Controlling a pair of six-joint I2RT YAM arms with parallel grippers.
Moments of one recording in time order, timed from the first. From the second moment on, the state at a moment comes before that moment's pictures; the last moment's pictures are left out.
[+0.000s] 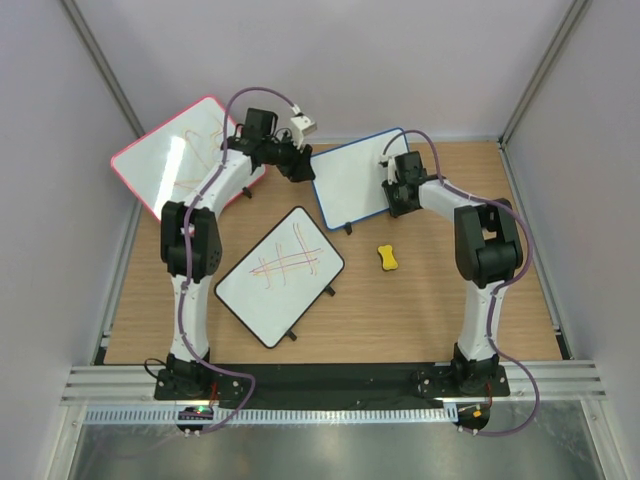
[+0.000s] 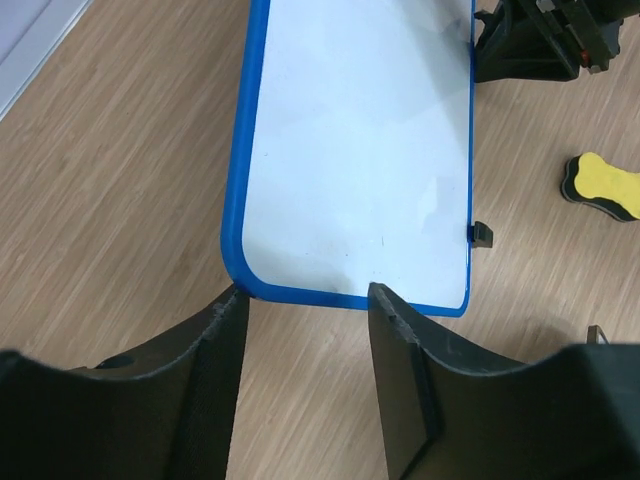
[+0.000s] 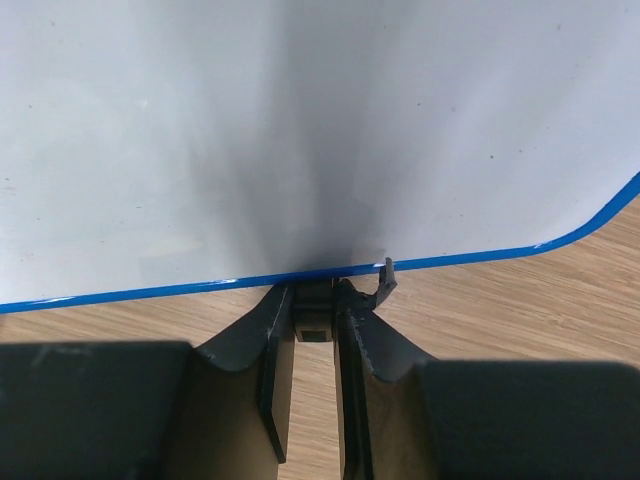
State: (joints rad) left arm -0.30 2.21 2.02 -0.54 0.71 0.39; right arm 0.24 2.06 1.44 -0.35 0.00 -0.10
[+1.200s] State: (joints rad) left arm -0.31 2.02 1.94 -0.62 0.39 0.34; right arm 0.01 2.04 1.41 -0.32 0.33 0.20
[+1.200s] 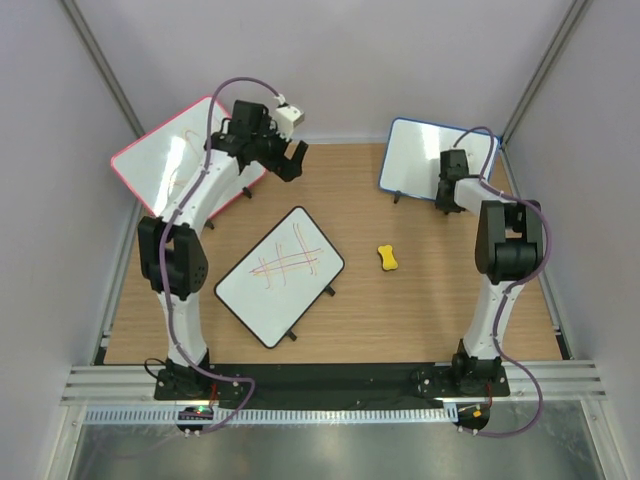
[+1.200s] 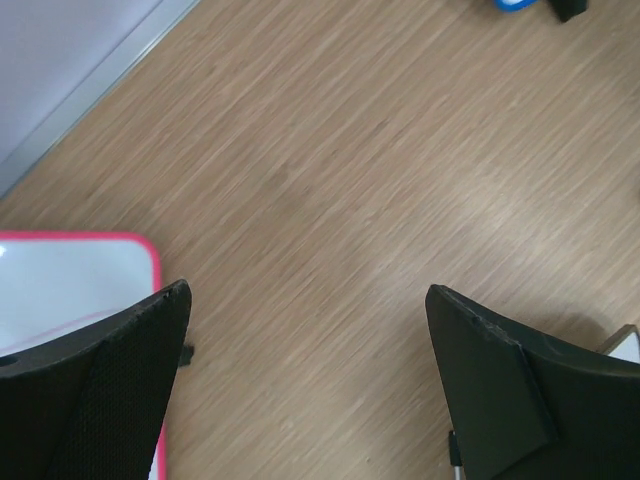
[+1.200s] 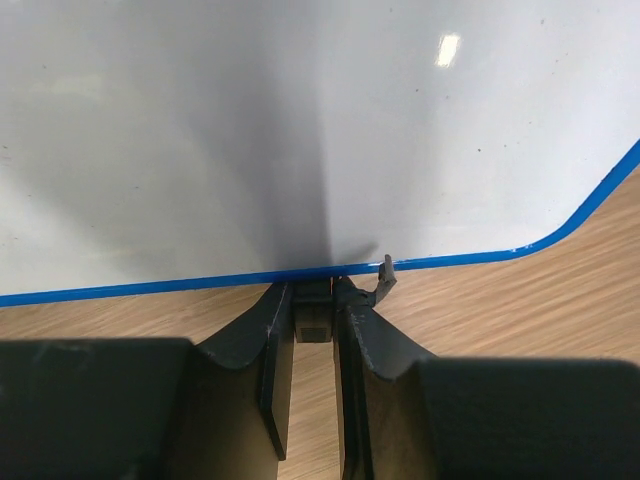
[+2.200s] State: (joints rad) left arm -0.02 1.40 1.33 -0.72 -0.02 0.42; right arm -0.07 1.96 1.30 -0.31 0.29 0.29
